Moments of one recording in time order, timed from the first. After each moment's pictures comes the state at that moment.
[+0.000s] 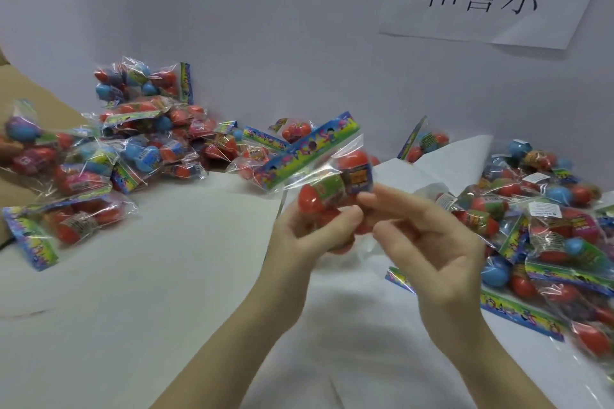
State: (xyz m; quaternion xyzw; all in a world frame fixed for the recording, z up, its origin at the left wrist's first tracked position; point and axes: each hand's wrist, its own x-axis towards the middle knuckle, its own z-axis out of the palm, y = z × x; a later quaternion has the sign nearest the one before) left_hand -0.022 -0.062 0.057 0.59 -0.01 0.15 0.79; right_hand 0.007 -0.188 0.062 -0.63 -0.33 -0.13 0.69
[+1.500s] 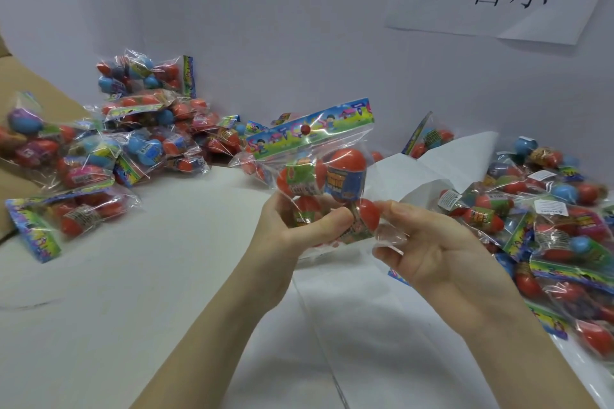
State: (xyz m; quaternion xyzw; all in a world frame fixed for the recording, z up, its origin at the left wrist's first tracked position) left_hand -0.018 -0.041 0.056 0.58 -0.02 0.14 0.80; right_hand 0.021 -0.200 0.077 -0.53 -0.13 0.26 0.79
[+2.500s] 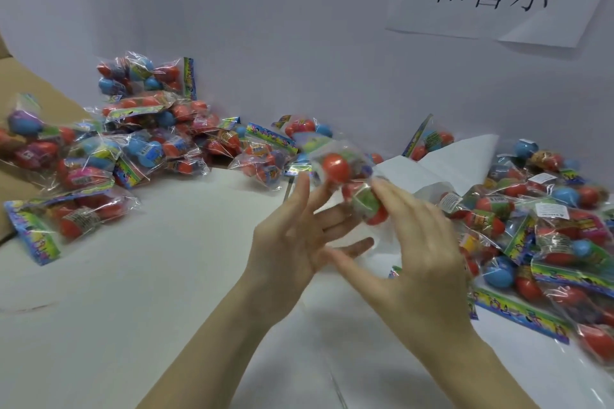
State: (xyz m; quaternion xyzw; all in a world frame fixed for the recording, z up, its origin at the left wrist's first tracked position) left_hand -0.025 -0.047 0.066 0.47 -0.03 0.00 0.88; right_hand 0.009 -0.178 0.048 -0.81 -0.32 -0.39 0.30
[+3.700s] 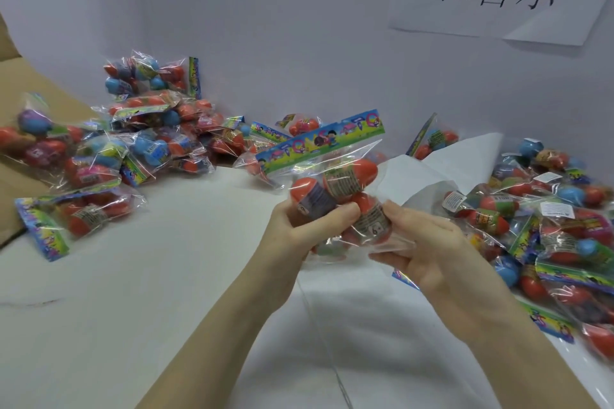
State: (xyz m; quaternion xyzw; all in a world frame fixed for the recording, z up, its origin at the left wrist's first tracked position) left_hand -0.021 -0.045 0.060 0.59 -0.01 0.10 0.80; right_hand 0.018 -0.196 0.074 -0.61 -0.18 0.21 0.75
